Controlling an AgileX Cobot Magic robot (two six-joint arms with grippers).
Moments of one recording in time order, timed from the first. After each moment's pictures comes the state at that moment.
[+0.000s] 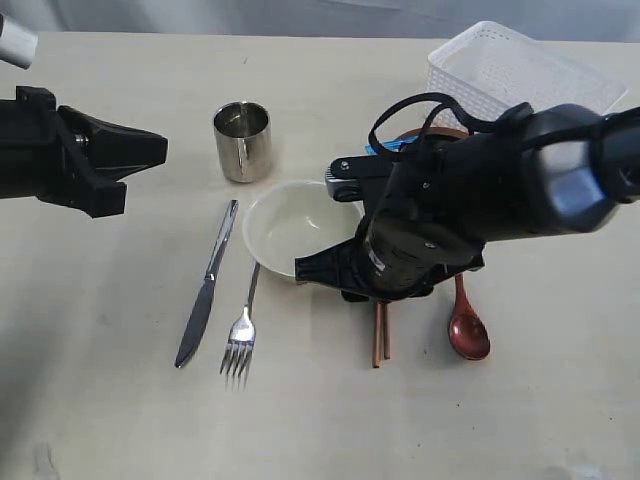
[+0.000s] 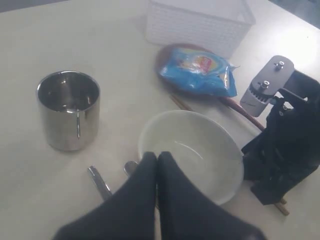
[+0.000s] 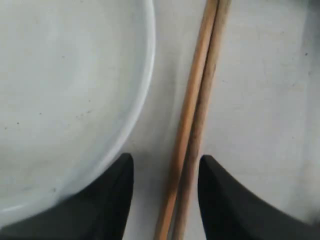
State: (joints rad) left arm -0.01 1.21 -0.49 -1.65 0.65 1.81; right arm 0.87 1.80 -0.87 -0.43 0.51 1.08
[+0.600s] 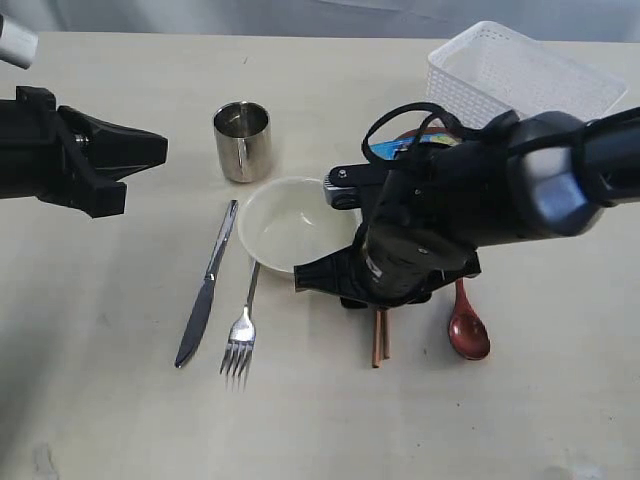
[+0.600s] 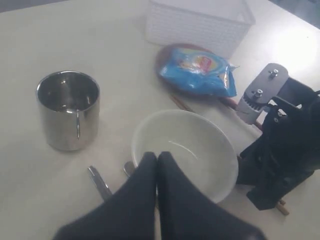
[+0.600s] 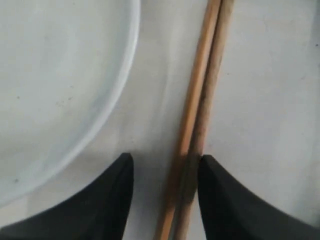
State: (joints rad) left arm -0.01 1.21 -0.49 -1.65 0.65 1.81; right arm 0.87 1.83 -0.87 -0.43 0.50 1.08
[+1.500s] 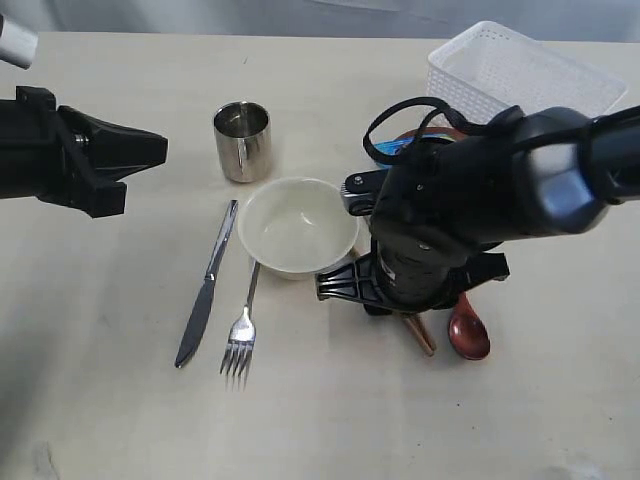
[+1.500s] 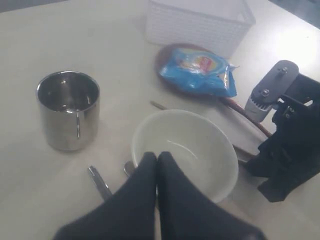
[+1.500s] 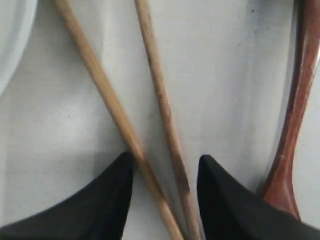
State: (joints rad) left arm -0.01 1.21 -0.49 -1.65 0.65 1.81; right arm 0.87 1.82 -0.87 -0.42 0.65 1.07
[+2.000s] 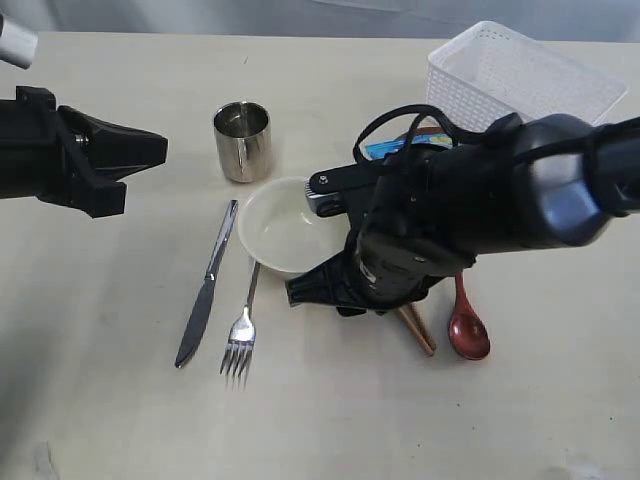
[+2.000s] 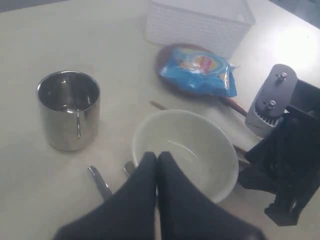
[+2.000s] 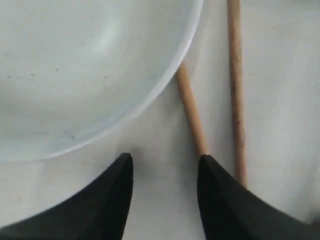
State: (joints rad) left arm -0.01 1.21 -0.49 -1.65 0.65 1.81; right arm 0.92 1.80 -0.87 -0.44 0.54 0.99
